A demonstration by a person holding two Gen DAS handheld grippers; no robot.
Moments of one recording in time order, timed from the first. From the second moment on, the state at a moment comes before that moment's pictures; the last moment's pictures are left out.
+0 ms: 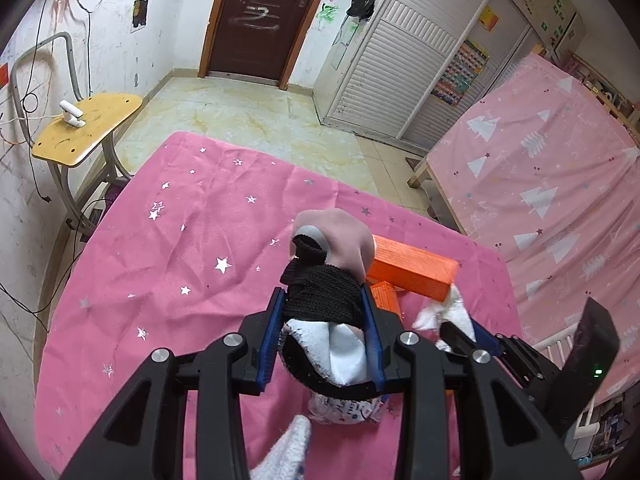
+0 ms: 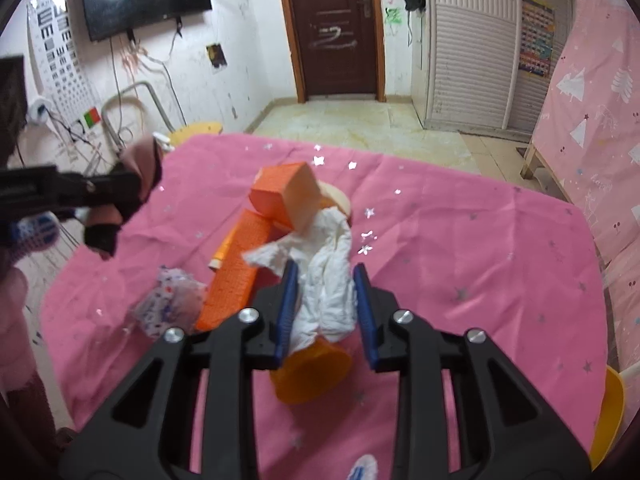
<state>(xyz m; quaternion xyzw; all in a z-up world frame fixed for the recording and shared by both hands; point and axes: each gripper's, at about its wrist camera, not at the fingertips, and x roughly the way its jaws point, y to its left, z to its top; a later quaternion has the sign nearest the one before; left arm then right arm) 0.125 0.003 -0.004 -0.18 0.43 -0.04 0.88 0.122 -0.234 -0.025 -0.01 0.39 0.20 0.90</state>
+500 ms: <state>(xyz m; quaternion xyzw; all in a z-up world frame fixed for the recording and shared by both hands) 0.101 -0.034 0.018 -0.14 0.42 -0.05 0.89 0.082 -0.290 0.005 0.04 0.33 0.18 0.93</state>
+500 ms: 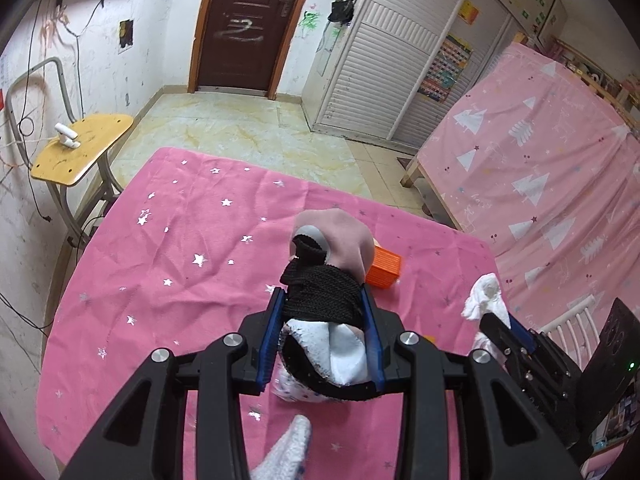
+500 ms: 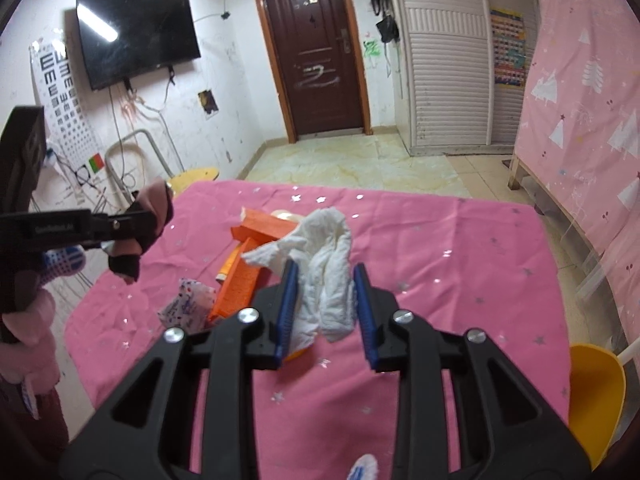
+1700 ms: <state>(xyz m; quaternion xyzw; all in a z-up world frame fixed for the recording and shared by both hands) 0.072 -0.232 0.037 0.00 0.43 -0.18 0.89 0.017 -0.521 -0.026 0.17 0.28 -0.03 0.94</state>
